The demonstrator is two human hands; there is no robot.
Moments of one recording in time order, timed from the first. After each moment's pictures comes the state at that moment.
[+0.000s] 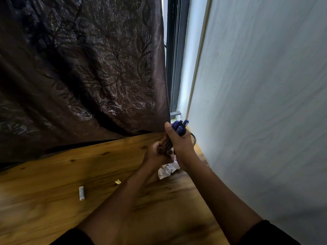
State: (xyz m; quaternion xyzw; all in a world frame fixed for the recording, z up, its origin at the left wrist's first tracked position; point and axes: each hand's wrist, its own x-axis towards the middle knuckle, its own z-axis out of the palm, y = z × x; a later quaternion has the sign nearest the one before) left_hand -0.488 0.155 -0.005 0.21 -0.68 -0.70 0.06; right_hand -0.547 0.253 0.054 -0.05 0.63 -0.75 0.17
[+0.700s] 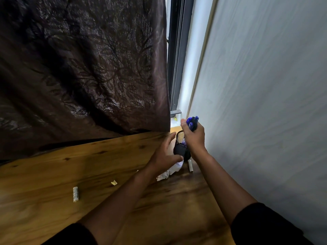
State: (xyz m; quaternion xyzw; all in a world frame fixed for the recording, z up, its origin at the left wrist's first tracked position) left_hand -0.514 0.173 0.002 0.12 -0.78 -0.61 0.03; right_hand -0.625 0.262 0.015 -0.02 0.77 -0.64 0.03
